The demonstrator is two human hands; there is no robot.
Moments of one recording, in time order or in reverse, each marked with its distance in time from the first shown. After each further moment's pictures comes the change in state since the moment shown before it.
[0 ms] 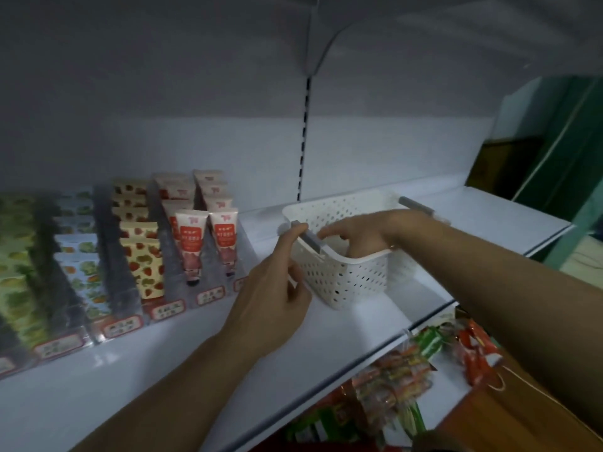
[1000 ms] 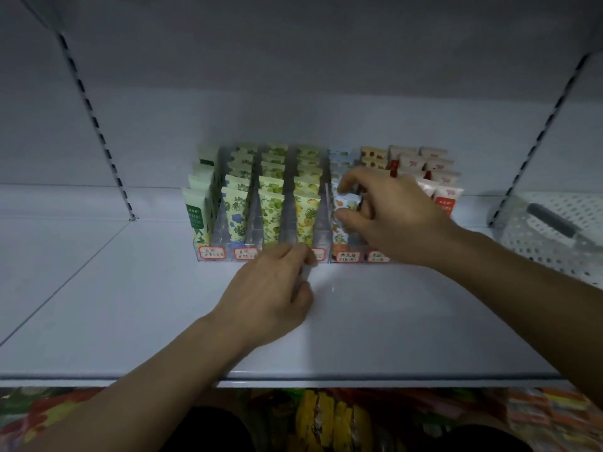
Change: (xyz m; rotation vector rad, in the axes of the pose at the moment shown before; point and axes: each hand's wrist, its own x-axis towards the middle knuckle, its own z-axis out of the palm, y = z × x) left_hand -0.169 -0.044 -0.179 0.689 0.155 -0.192; right_hand -0.015 -0.242 0.028 0.276 0.727 -0.672
